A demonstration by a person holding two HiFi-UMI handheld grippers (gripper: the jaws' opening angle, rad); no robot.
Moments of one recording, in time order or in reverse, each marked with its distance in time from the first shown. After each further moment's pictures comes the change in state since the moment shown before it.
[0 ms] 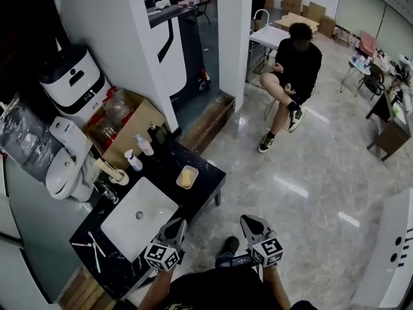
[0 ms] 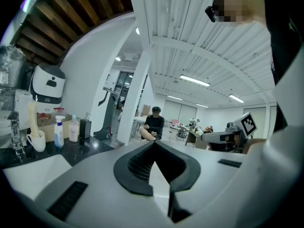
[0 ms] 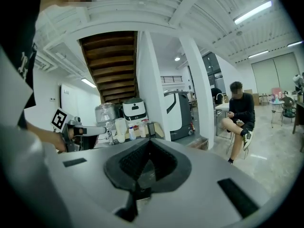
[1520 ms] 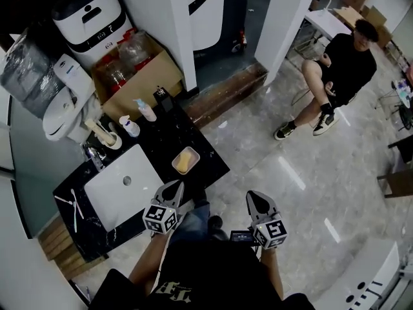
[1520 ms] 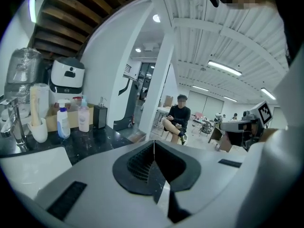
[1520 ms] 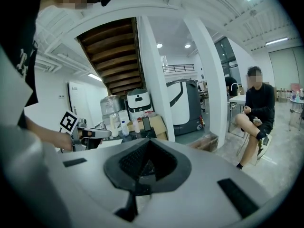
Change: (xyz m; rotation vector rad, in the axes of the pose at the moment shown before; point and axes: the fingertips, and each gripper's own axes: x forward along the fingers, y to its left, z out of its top) left arm 0.149 0.099 -0.025 -0.095 0.118 0.288; right arm 0.130 -0.138 0.018 -0.022 0.118 0.159
